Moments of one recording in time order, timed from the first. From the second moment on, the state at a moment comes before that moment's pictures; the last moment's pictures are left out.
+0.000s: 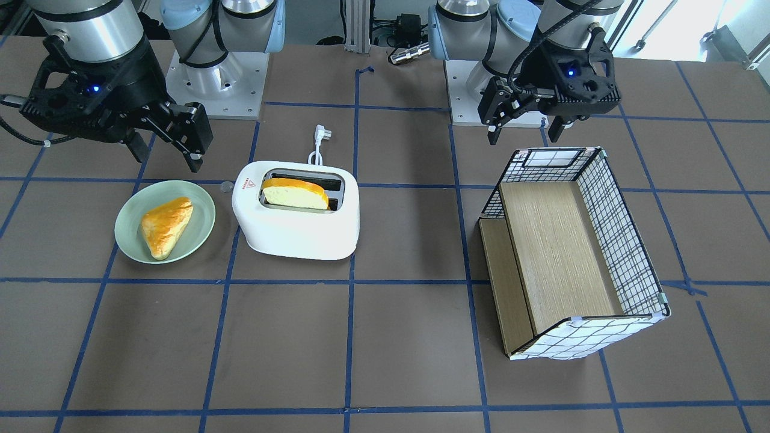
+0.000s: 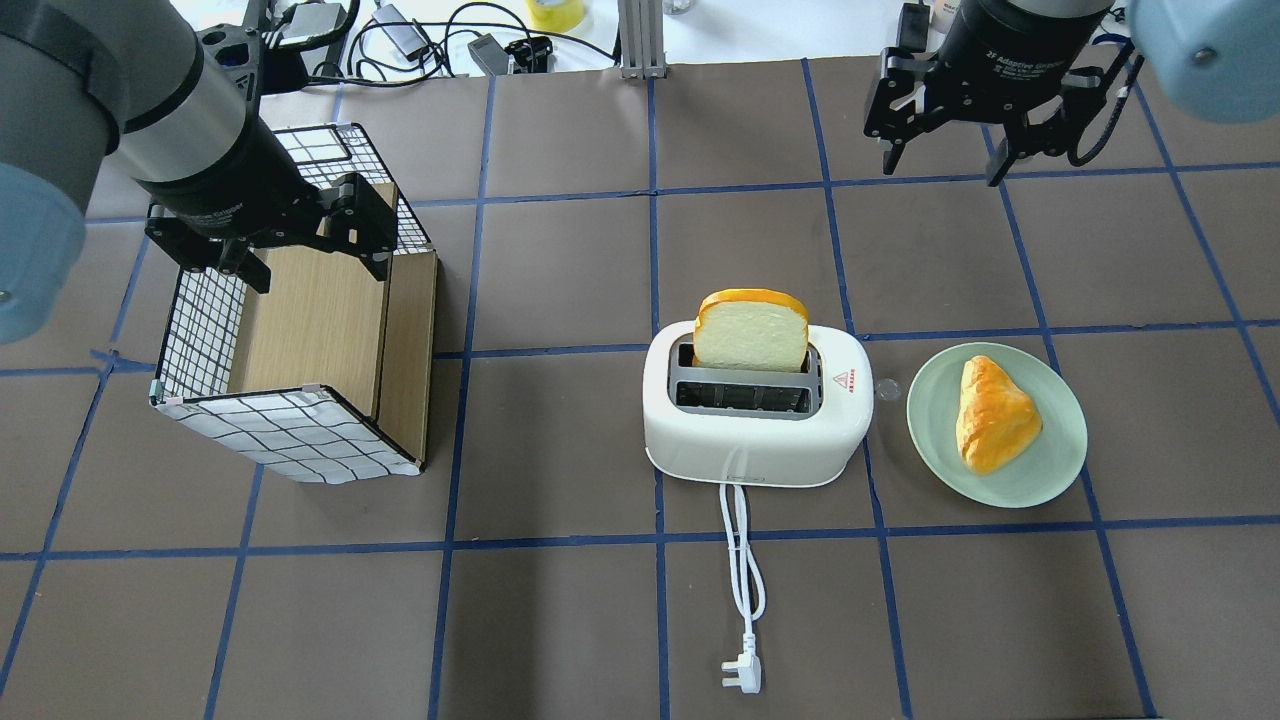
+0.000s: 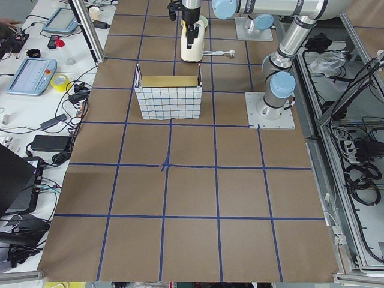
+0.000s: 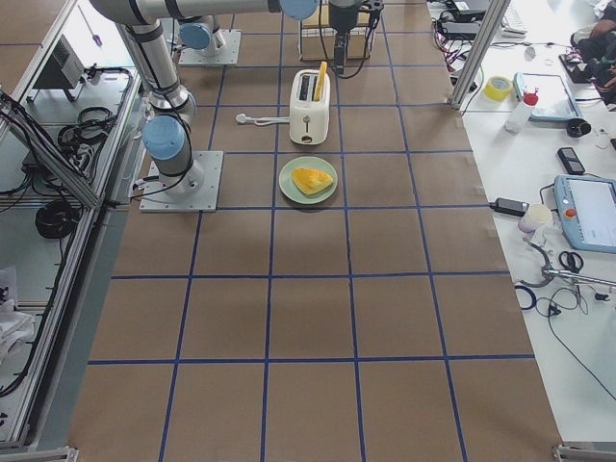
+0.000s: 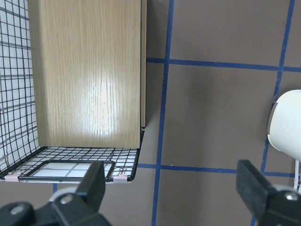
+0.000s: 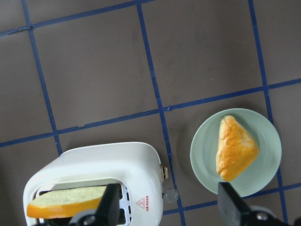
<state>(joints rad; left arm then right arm) -1.57 -1.46 -1.67 -1.52 1.59 -0.08 1.59 -1.53 1.47 -1.57 -1.58 0.22</state>
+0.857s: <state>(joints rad) -1.57 -1.46 -1.67 -1.52 1.59 -0.08 1.51 -1.51 1.54 -1.44 -1.41 0.05</state>
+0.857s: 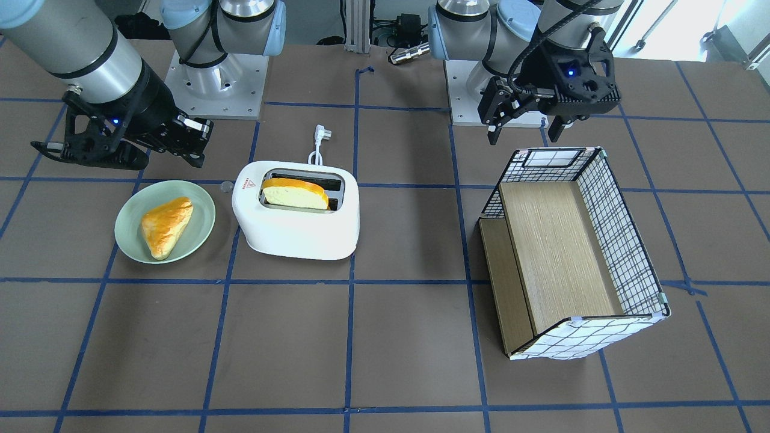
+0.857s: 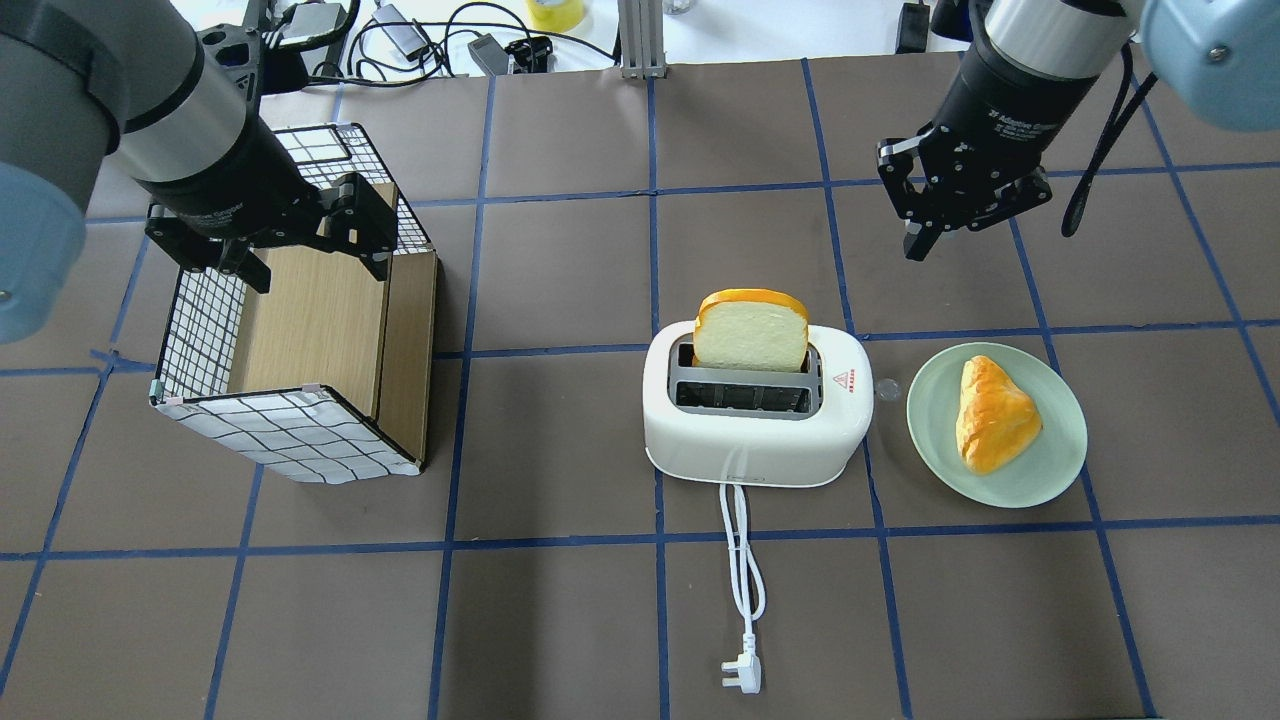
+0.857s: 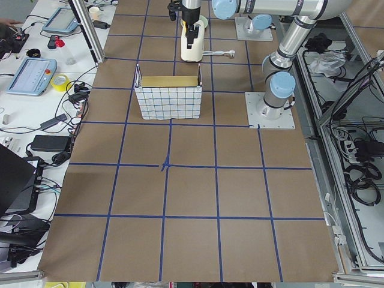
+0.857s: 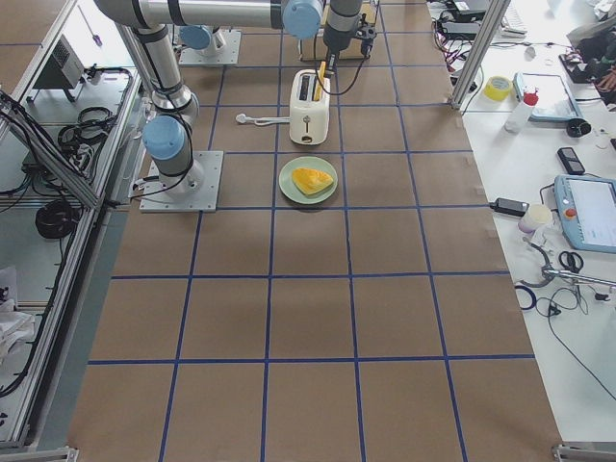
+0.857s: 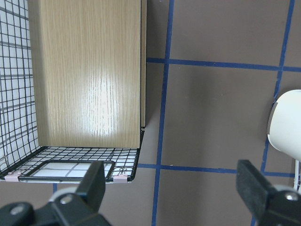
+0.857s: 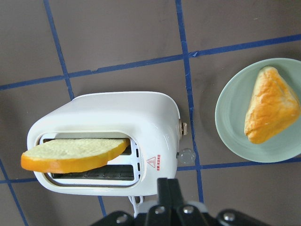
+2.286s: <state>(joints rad) -1.57 -1.46 -1.67 -1.52 1.59 -0.08 1.28 -1.51 1.91 -1.53 -1.16 -0.55</state>
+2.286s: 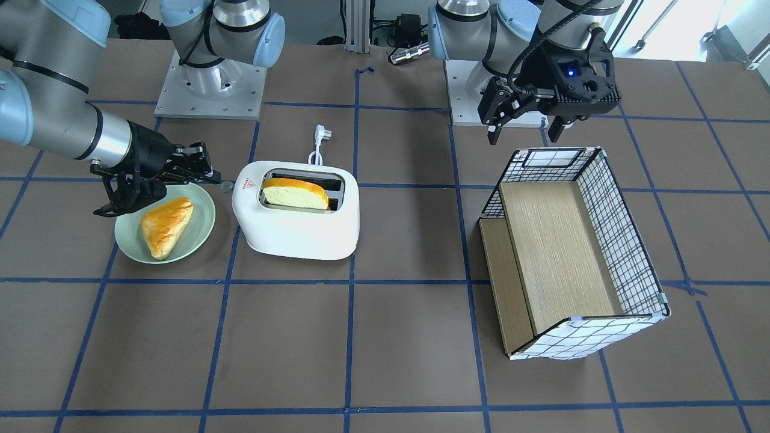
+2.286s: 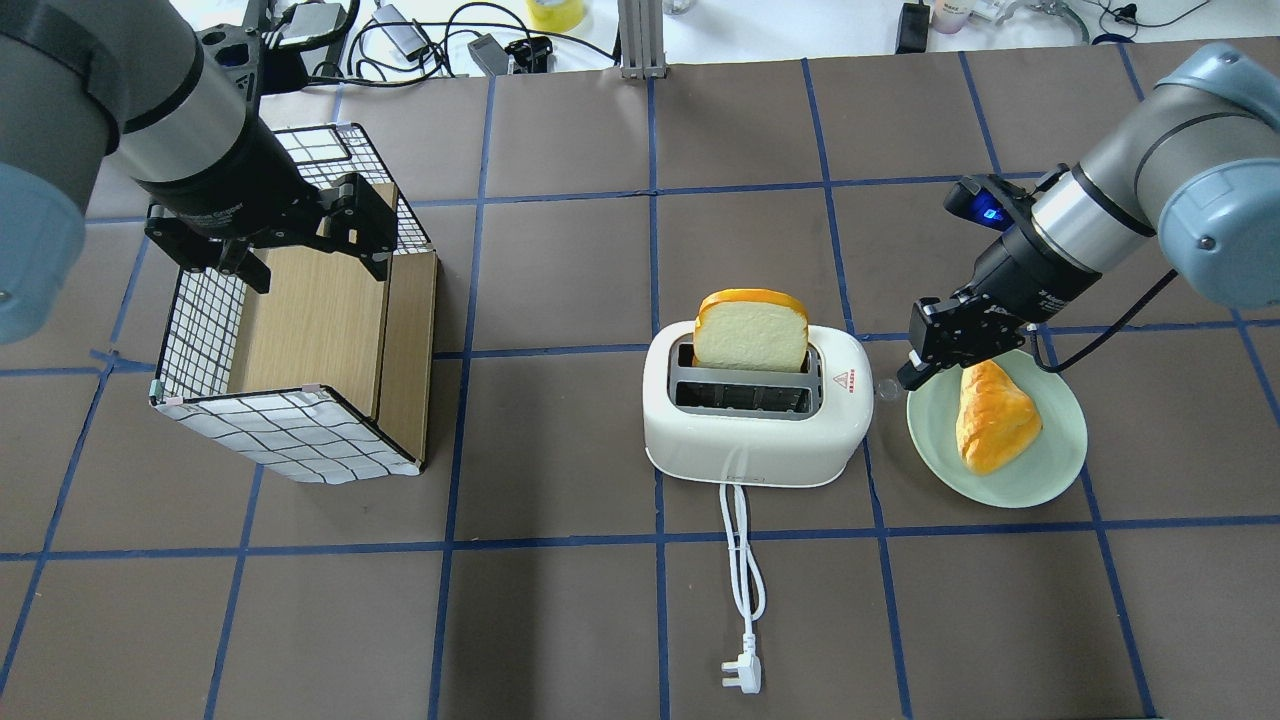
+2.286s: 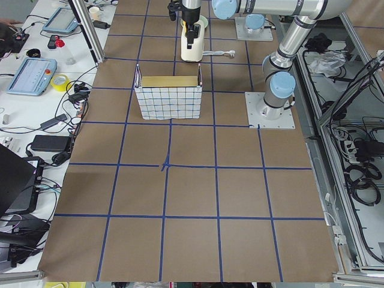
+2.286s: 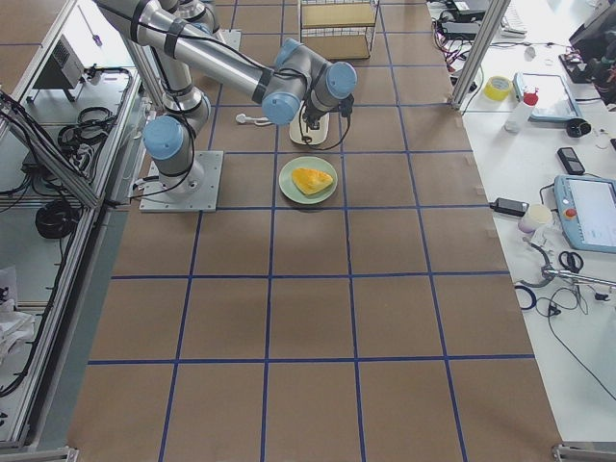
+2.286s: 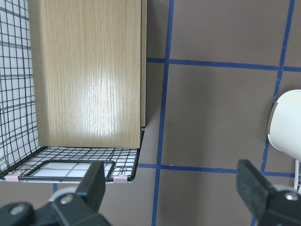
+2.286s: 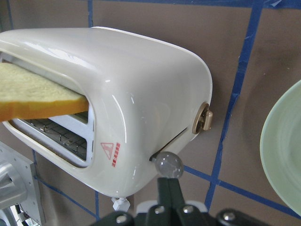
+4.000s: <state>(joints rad) -1.57 -1.46 -1.67 -1.52 1.59 -0.08 1.28 -1.47 1.96 -1.65 -1.12 -0.57</state>
